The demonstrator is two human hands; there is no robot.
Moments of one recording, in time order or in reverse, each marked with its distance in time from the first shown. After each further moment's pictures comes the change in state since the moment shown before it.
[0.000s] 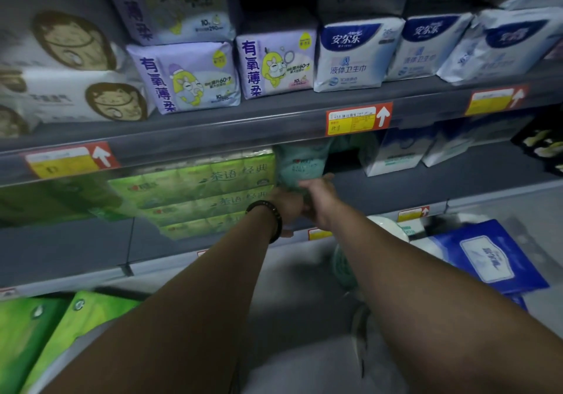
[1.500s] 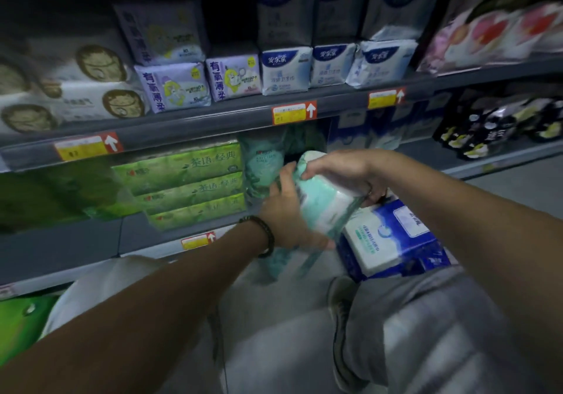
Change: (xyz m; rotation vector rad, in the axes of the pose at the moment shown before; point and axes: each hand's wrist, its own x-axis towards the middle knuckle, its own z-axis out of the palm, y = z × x) left_hand -0.159 -0.021 0.064 0.558 0.069 0.604; right_hand -0.228 -0.101 -0.129 -1.123 -0.116 0.082
